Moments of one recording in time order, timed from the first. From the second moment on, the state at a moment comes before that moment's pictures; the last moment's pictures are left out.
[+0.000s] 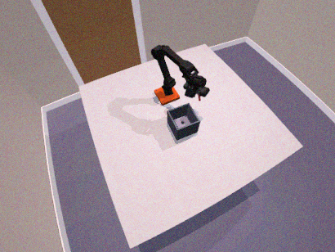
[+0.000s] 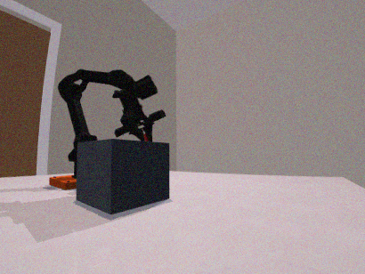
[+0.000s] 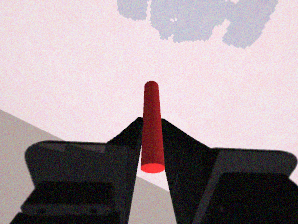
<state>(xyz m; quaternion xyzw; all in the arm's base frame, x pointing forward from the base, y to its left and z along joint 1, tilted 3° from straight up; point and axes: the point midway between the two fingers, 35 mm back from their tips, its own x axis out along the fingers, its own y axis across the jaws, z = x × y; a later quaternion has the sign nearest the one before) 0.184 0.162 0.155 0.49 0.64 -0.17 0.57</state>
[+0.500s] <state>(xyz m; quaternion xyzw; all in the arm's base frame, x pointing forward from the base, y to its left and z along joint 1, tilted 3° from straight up) 0.220 0.106 0.218 0.52 0.54 -0.19 0.64</state>
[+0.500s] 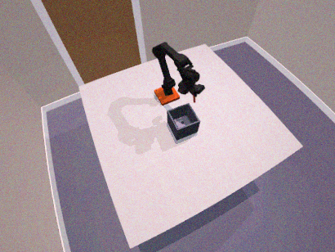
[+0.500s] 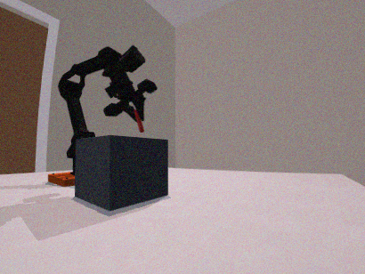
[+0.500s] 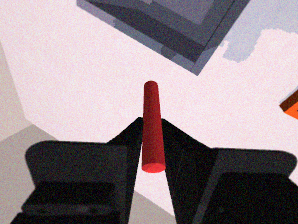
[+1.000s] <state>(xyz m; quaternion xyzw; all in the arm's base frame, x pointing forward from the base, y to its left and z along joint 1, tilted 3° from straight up) 0.238 0.049 0.213 0.51 0.51 -0.28 0.63</state>
